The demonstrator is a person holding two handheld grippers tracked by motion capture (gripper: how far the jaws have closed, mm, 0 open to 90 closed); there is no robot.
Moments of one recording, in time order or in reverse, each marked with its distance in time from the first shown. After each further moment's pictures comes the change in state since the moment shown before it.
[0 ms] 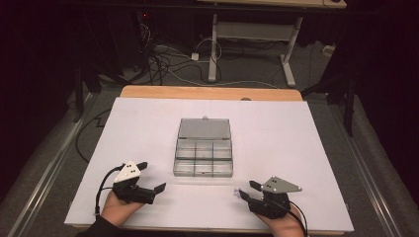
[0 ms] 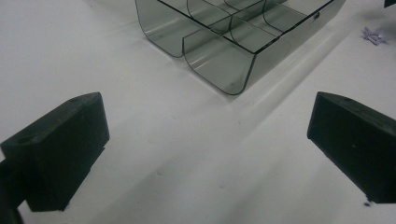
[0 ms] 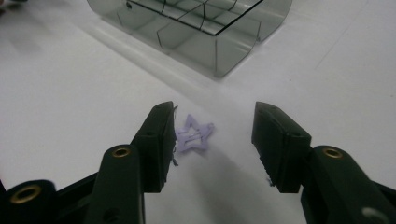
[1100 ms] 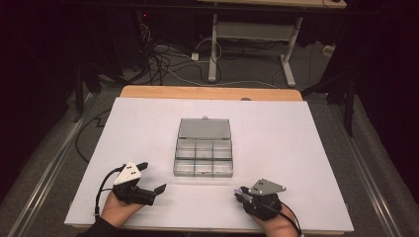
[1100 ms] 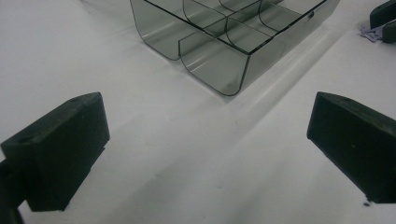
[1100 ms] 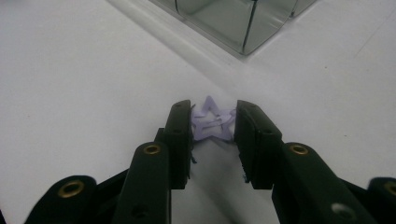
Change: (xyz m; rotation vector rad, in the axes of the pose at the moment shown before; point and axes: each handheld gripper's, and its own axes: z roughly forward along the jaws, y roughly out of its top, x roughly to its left) left arm -0.003 -0.001 0.000 -0.005 0.009 0.029; right arm 0.011 0.000 0.017 0.105 -0.003 -0.103
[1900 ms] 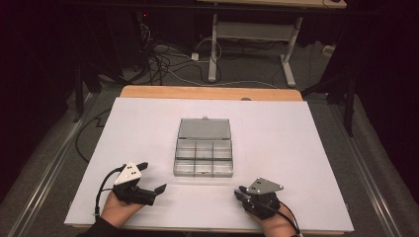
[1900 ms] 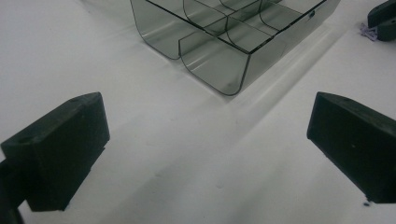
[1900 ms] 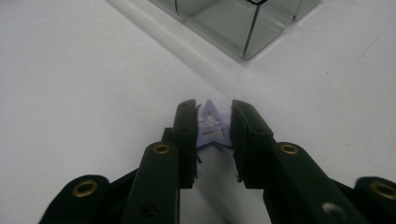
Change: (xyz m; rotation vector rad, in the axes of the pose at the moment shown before) left arm 0.000 0.000 0.000 0.001 0.002 0.002; right arm 0.001 0.003 0.004 0.005 -0.008 -0.017
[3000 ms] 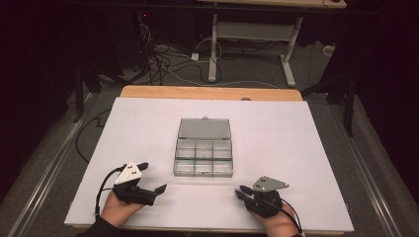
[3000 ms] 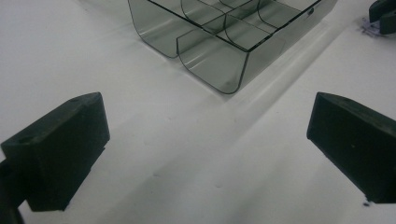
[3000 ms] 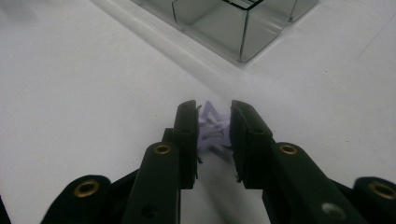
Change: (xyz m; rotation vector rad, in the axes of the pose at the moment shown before) left arm 0.000 0.001 0.001 0.010 -0.008 0.003; right arm -0.007 -0.001 -0.004 -0.027 0.048 0.060
